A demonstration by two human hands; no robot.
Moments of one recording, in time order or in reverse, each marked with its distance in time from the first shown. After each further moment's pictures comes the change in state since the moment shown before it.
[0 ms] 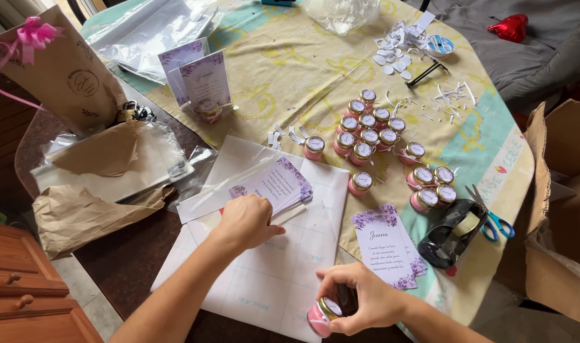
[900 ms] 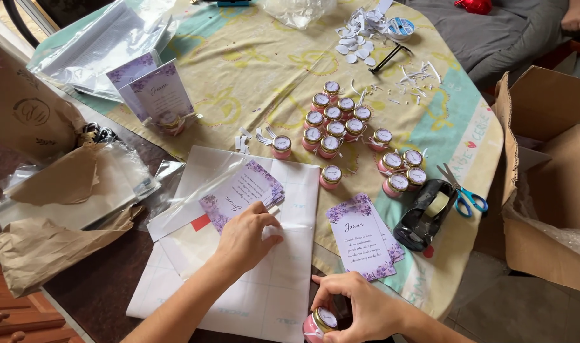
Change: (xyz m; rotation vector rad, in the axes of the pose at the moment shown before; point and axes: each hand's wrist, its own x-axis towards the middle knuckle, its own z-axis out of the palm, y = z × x) left_hand -0.013 0.045 0.020 -0.304 0.179 0.162; right_hand -0.040 -0.010 -0.001 -0.060 0.092 0.004
